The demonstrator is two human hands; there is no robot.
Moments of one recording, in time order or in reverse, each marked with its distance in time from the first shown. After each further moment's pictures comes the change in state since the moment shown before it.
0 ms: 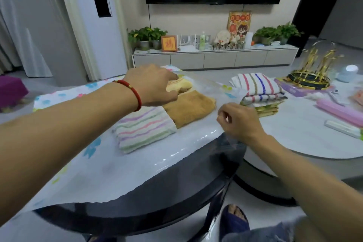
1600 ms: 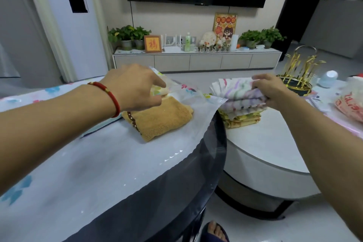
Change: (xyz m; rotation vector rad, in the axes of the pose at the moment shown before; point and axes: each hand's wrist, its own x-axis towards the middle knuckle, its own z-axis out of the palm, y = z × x) left_hand 0.061 0.035 0.019 -0.039 -0.050 0.018; right_hand 0.098 0.189 -0.048 0.562 -0.035 1.014
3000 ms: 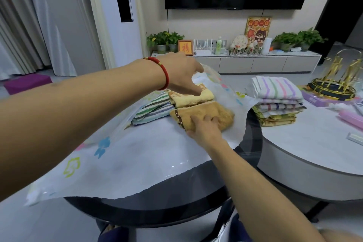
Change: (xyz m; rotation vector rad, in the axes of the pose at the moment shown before) left_hand -0.050 -0.025 -0.064 0.069 -0.048 0.094; right_hand -0.217 0.006 0.239 -0.975 -0.388 -0.500
